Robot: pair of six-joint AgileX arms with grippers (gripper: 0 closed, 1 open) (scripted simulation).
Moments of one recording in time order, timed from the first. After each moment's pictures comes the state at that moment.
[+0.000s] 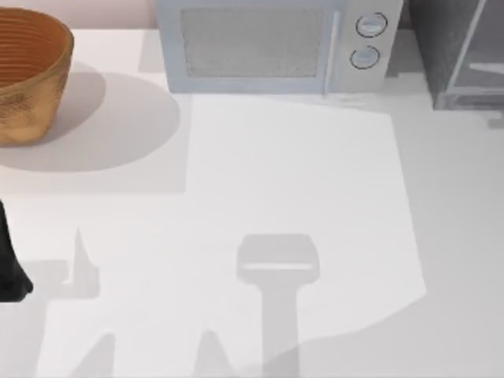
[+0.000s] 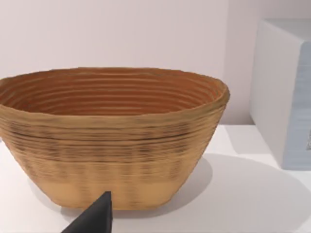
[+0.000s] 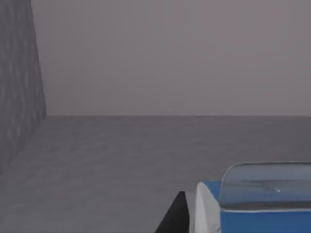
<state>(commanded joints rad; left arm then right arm) 0.00 0.00 0.00 0.00 0.00 0.00 -0.28 2.17 0.98 1.20 -0.26 0.02</state>
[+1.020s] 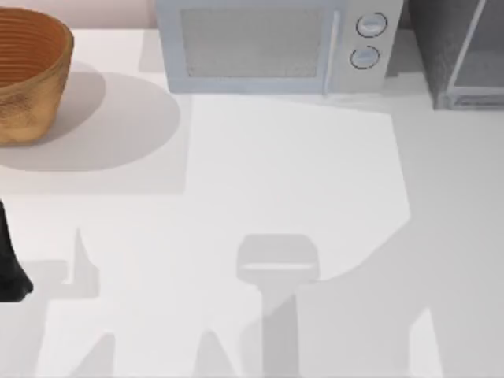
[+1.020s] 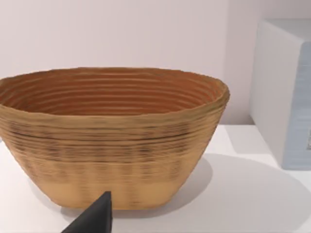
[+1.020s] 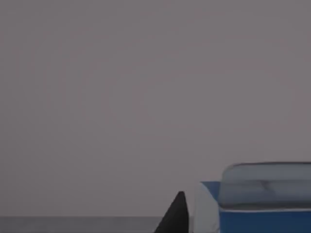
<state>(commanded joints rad) 0.00 0.00 0.00 0.00 0.00 0.00 -0.23 2.41 1.56 0.87 -0.20 0.02</state>
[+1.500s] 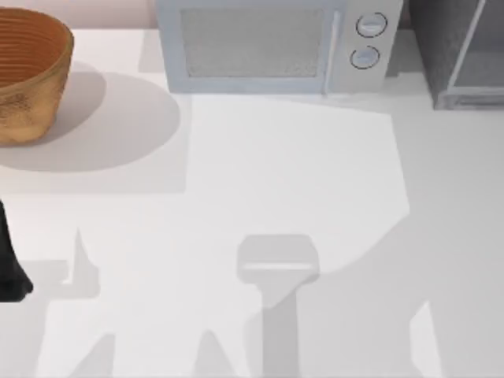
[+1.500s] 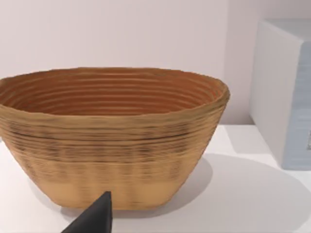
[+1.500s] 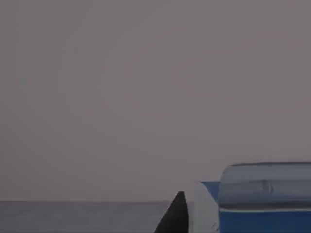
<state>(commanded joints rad) 0.00 0.00 0.00 0.00 0.00 0.00 -0.22 2.44 1.61 0.83 -0.20 0.01</state>
